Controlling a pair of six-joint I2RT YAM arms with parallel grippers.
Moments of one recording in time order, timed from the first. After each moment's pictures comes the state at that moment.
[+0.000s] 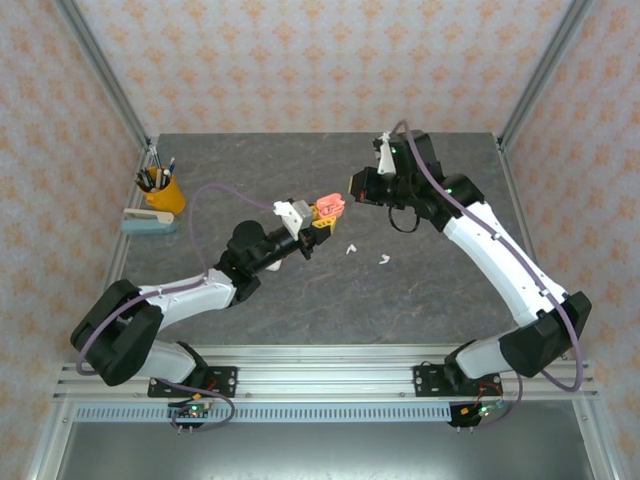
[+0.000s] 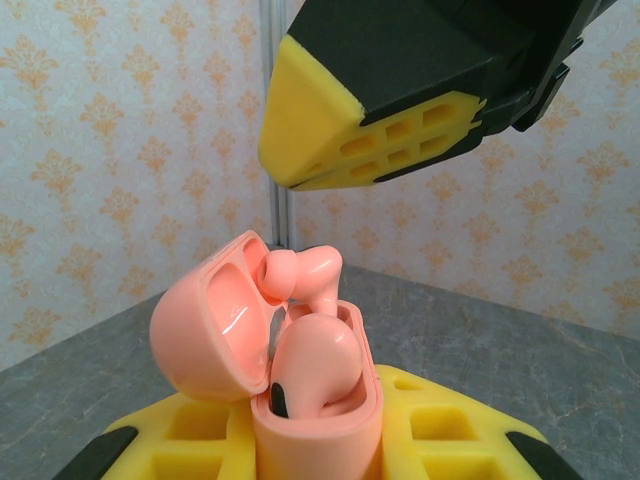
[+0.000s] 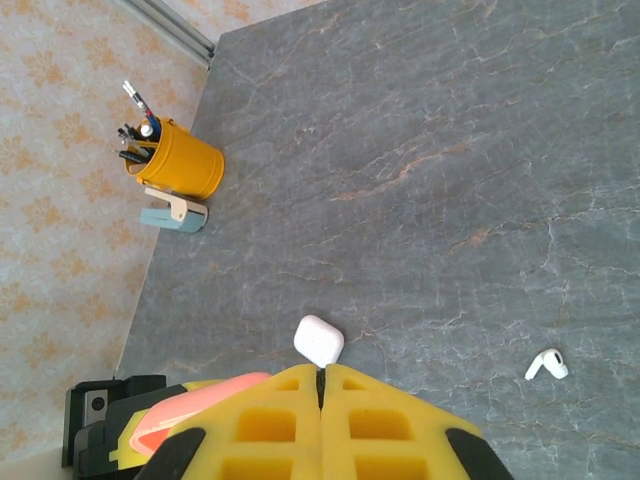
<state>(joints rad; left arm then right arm) -0.62 1.39 0.61 0.87 0.30 -0.02 0.53 1.42 1.51 -0.74 -0.26 0.58</state>
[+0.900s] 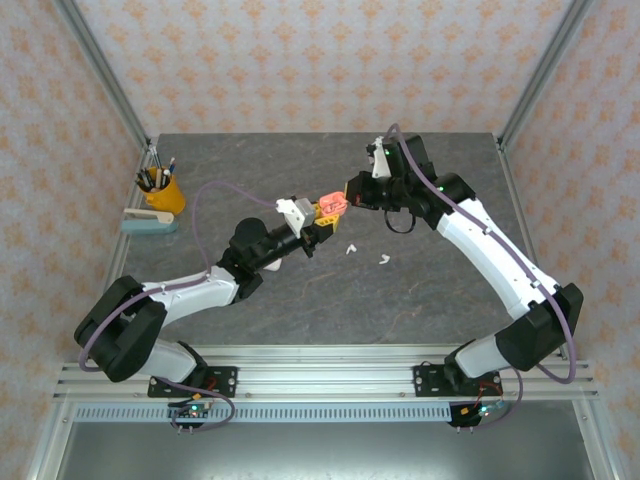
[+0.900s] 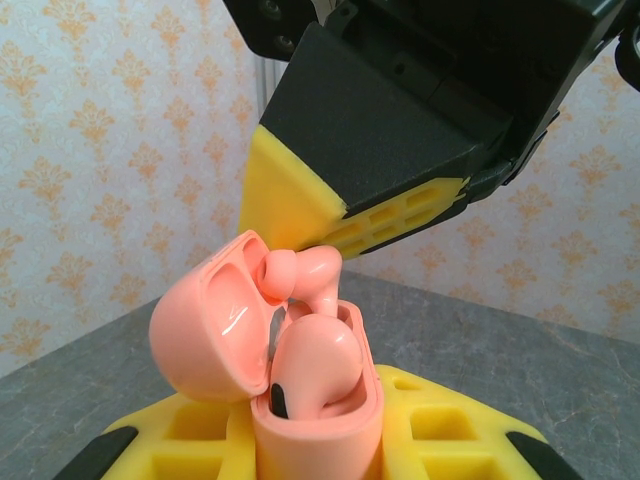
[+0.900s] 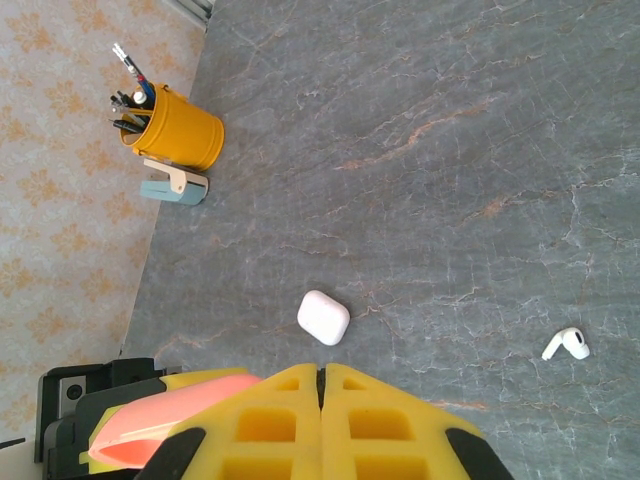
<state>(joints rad) -0.62 1.41 0.64 0.88 0.32 -0.02 0.53 1.45 1.49 -0.74 -0.31 0.58</state>
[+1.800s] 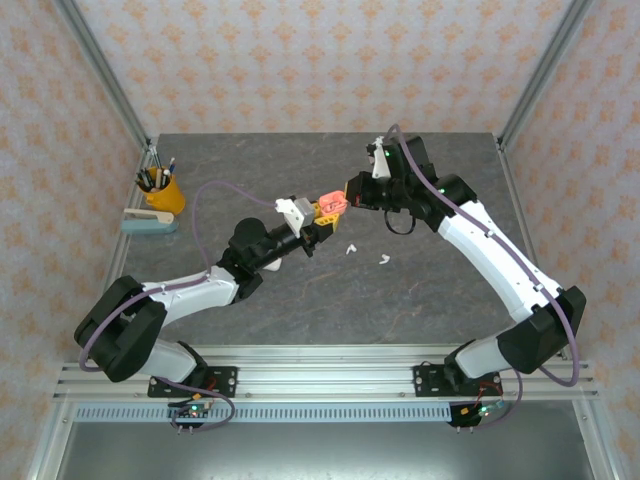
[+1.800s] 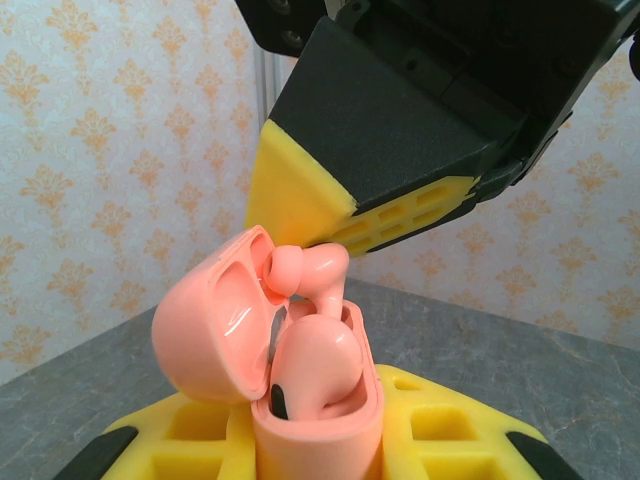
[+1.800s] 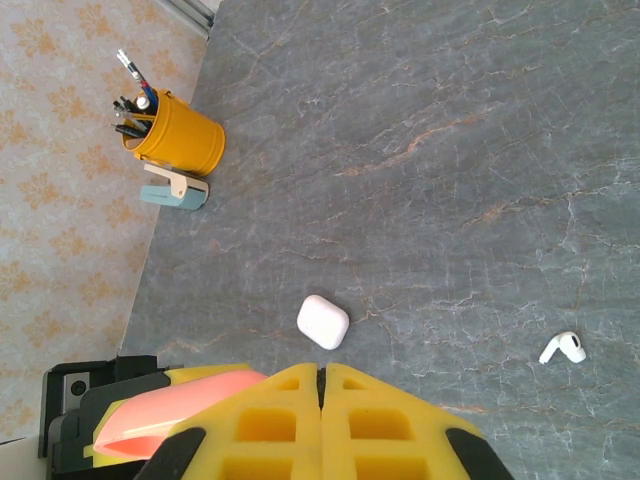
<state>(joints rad) -0.62 1.42 0.64 0.89 0.32 -0.02 0.55 1.43 1.49 -0.74 -0.28 0.58</state>
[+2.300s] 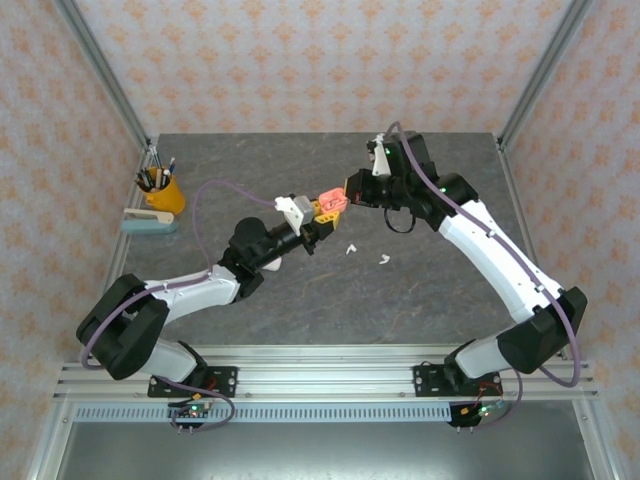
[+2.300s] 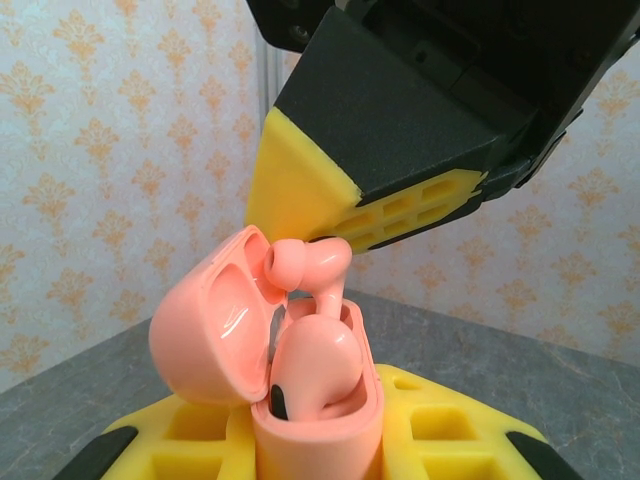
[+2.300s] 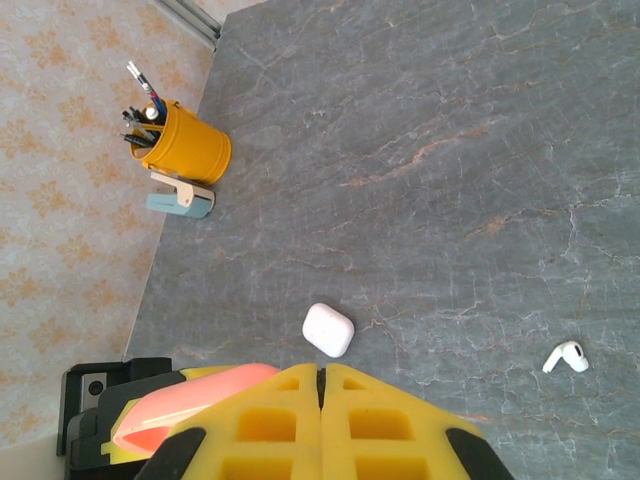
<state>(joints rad) -0.62 1.43 0.65 0.93 0.32 -0.04 0.55 1.43 1.52 -0.74 -0.27 0.59</state>
